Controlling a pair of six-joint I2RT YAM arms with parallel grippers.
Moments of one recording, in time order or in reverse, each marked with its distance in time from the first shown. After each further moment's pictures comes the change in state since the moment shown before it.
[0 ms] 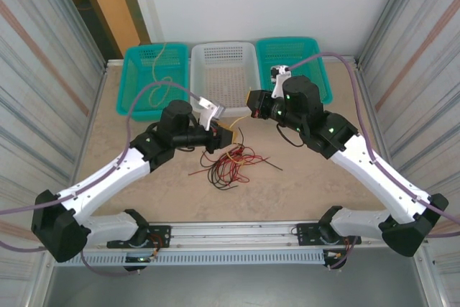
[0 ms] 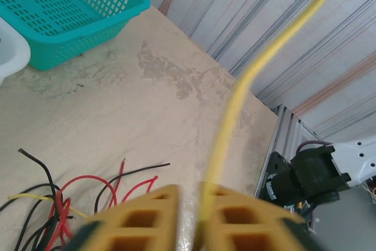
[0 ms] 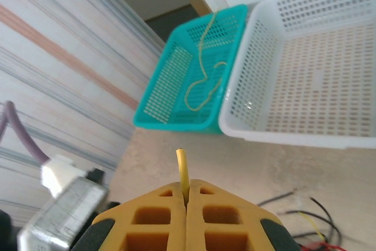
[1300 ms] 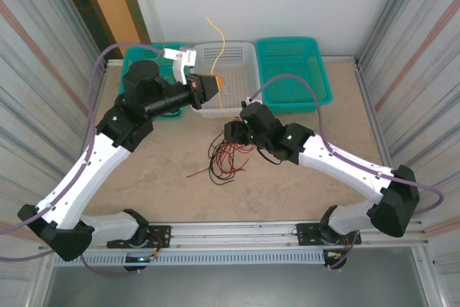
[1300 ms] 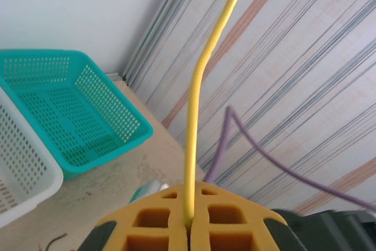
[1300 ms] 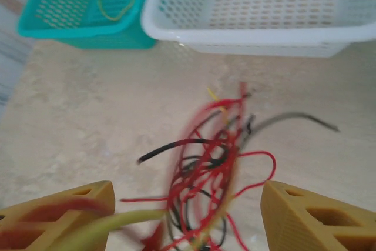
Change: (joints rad) left arm 0.119 0.019 0.494 -0.175 -0.089 -0.212; right arm 0.165 0.171 -0.166 -0.065 0.209 -0.021
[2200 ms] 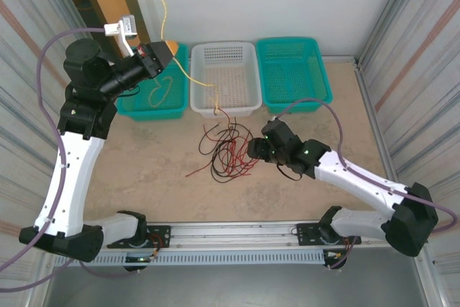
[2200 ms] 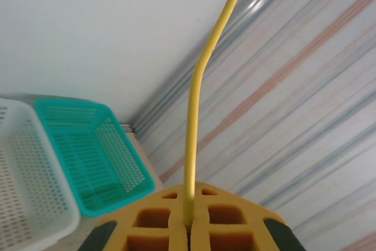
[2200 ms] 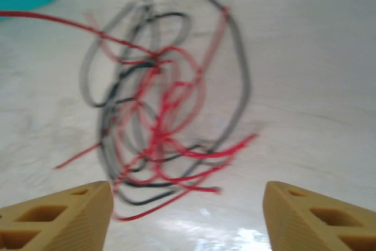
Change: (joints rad) left arm 0.364 -0.007 0.149 -0.001 0.220 -0.238; right arm -0.084 -0.191 -0.277 -0.021 -0.090 0.145
